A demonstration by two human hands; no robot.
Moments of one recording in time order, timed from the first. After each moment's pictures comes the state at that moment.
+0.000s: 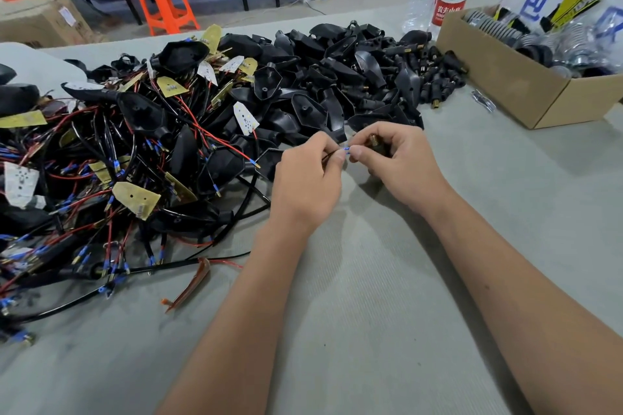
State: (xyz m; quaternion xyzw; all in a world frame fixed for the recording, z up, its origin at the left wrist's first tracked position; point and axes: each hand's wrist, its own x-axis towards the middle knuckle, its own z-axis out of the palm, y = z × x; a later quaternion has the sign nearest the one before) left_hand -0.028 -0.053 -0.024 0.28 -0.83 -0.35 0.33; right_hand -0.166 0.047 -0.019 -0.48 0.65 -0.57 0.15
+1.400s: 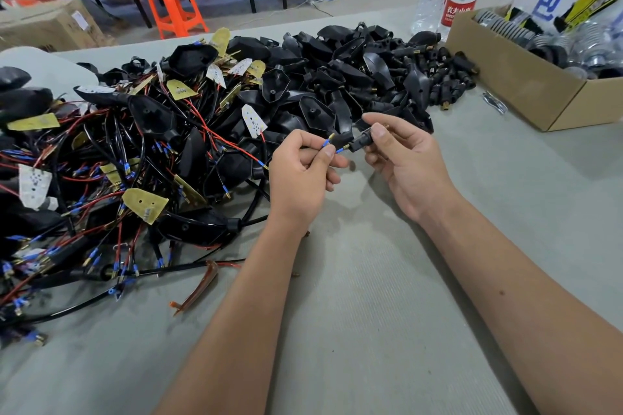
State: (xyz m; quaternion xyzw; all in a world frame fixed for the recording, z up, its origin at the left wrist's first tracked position) left_hand -0.025 -0.062 -0.030 0.26 -0.66 -0.58 0.40; right_hand -0.153 0.034 -0.020 -0.26 0.51 -0.76 0.30
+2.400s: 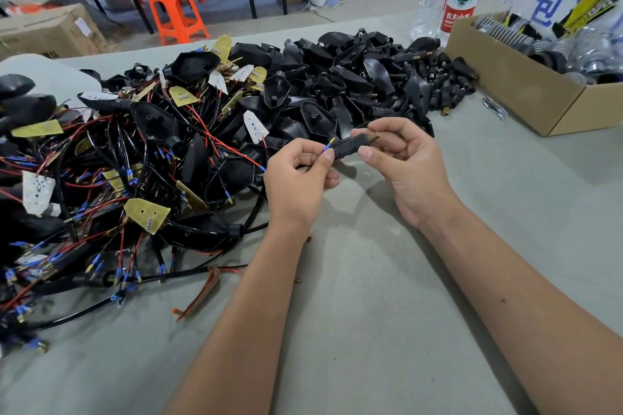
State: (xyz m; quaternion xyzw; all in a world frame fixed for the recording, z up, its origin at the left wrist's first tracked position) left_hand -0.023 -0.063 -0.028 0.30 -0.62 -0.59 0.42; right_hand -0.149 0.037 -0.020 -0.33 0.47 -0.77 0.27
